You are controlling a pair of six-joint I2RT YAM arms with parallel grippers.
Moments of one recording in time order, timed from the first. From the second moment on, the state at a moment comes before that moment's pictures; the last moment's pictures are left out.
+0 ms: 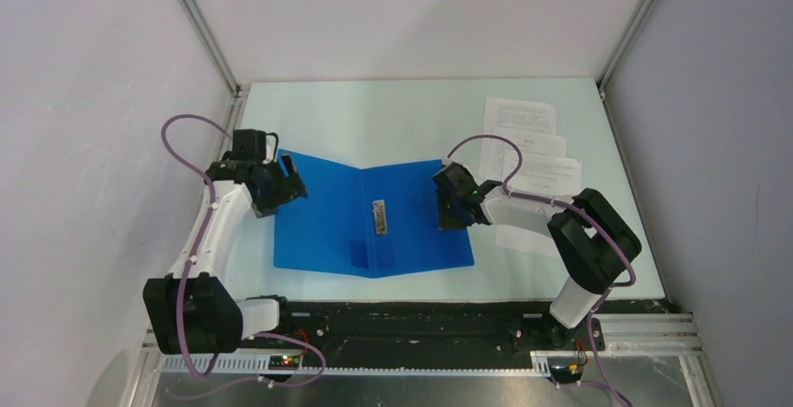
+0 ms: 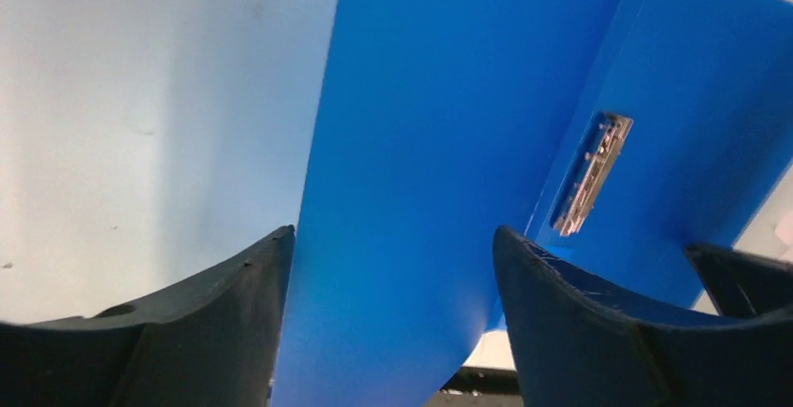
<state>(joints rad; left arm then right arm) 0.03 1.22 1.02 -0.88 0.02 -0.45 0.72 1.68 0.95 -0.32 0.08 0.64</state>
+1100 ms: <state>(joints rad) -0.02 0.95 0.88 -0.85 0.25 -0.68 0.92 1.72 1.27 -0.43 0.08 0.63</state>
